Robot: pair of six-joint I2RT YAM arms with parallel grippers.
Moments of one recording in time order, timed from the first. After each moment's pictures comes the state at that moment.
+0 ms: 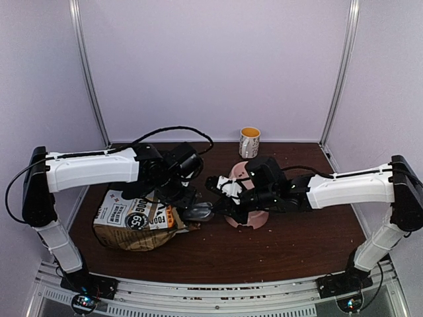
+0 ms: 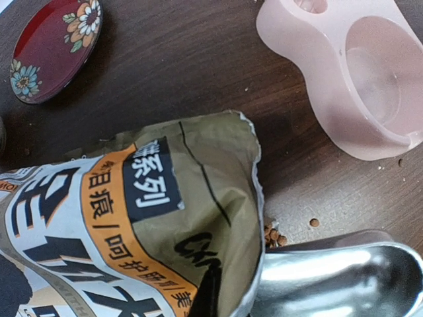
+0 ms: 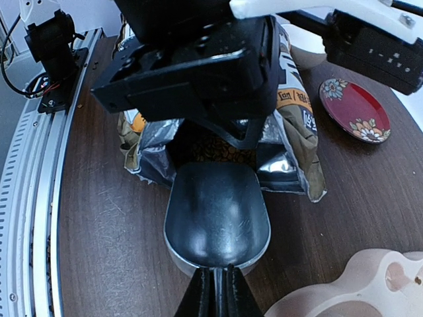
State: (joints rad) left arm -0.97 1.73 1.41 -0.86 -0.23 -0.49; right arm 0.96 1.56 0.97 0.02 -0.30 -0.27
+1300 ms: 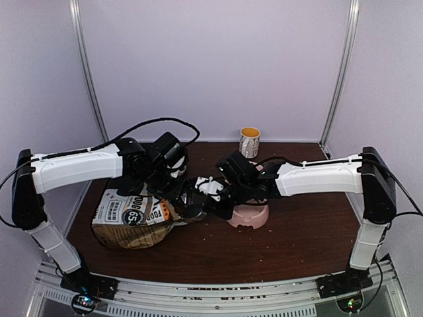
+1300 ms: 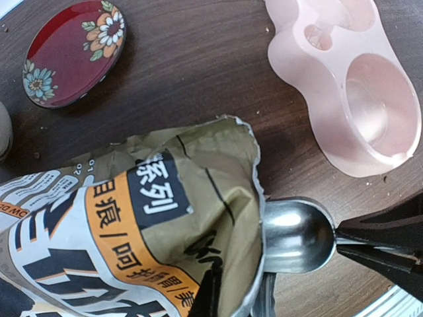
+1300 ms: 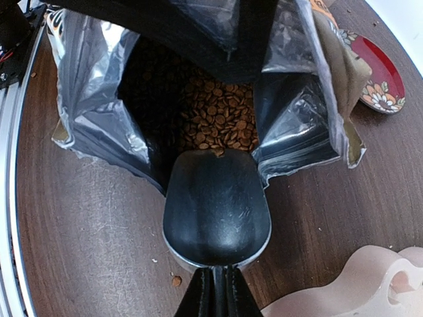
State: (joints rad) left arm -0.90 1.62 1.34 -0.80 -0.15 -0.45; right arm 0.98 1.84 1.32 -0.30 -0.17 -0.31
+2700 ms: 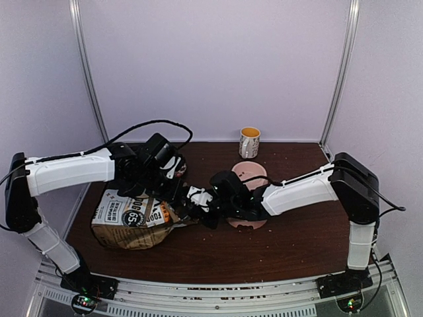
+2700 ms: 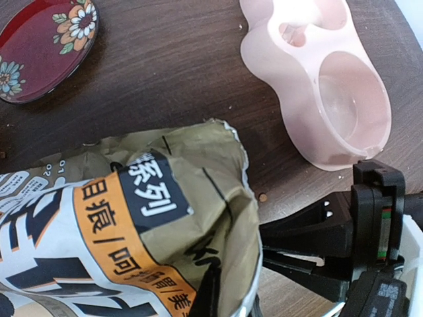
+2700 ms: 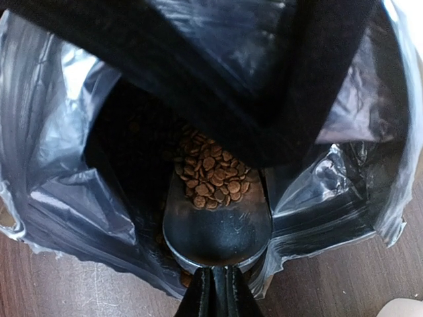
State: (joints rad) left arm -0.84 1.56 1.23 -0.69 0.00 -0.46; right arm 1.02 1.98 1.21 0.18 -0.16 -0.23
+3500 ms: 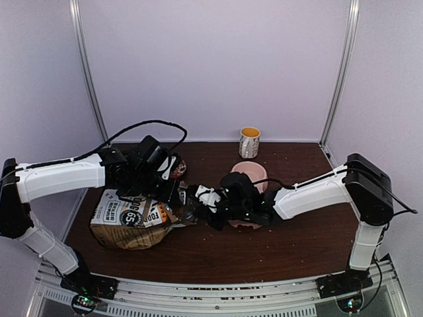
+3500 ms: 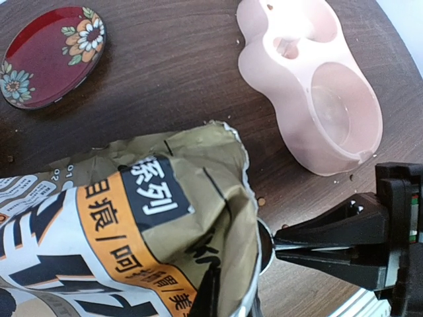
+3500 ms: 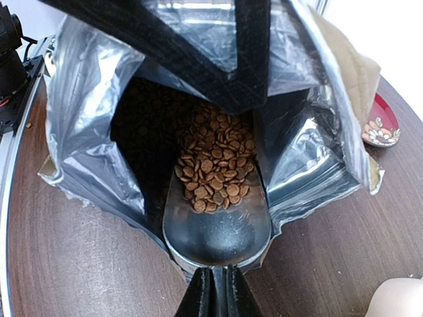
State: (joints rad) left arm -0.85 1.48 1.15 -0.61 -0.03 -0.46; right arm 1.03 1.88 1.07 0.28 -0.13 -0.18
